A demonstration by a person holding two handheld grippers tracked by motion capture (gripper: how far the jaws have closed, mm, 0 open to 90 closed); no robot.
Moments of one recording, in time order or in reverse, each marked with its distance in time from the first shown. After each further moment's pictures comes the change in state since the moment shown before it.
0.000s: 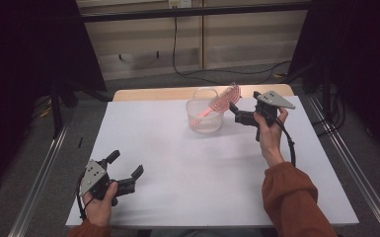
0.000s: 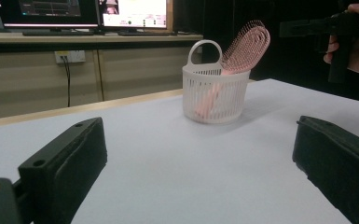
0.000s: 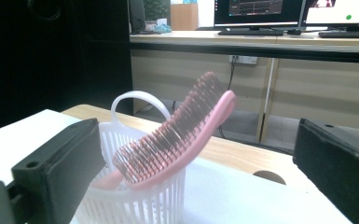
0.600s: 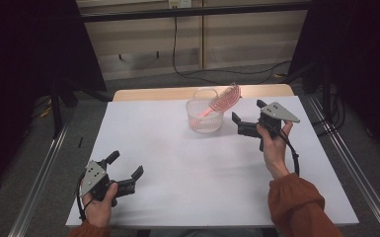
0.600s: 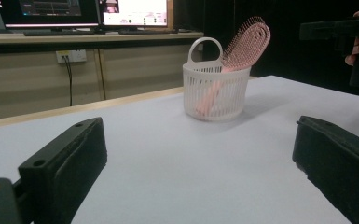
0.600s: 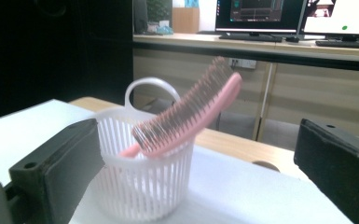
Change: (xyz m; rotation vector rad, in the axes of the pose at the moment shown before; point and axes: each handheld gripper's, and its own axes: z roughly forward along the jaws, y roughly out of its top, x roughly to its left) left arm -0.001 0.000 -0.002 0.007 0.002 0.012; right arm 0.013 -0.012 -0.031 -0.015 0.000 -0.041
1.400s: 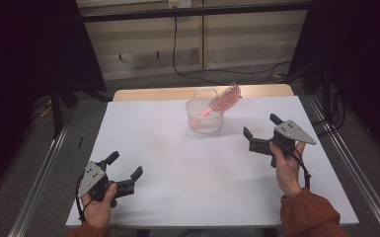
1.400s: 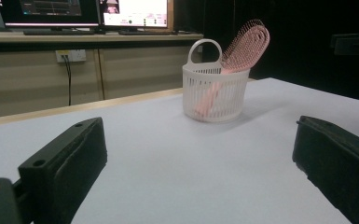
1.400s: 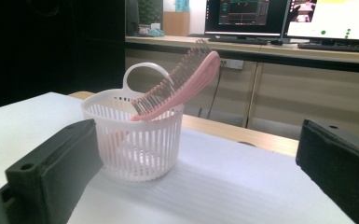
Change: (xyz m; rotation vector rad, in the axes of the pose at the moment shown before) left arm 0.000 0.000 -0.002 -0.005 0.001 -0.008; right arm 0.001 -0.020 -0.052 -0.020 -0.045 -0.015
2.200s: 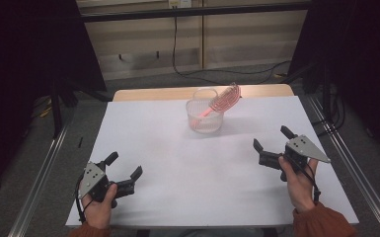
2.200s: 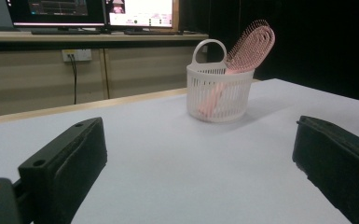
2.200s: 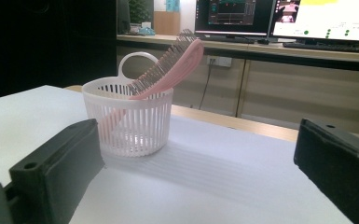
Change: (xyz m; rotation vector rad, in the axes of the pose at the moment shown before) left arm -0.002 0.000 -0.001 0.000 0.026 -0.011; right arm 0.000 -0.013 -0.043 0.002 -0.042 -0.005
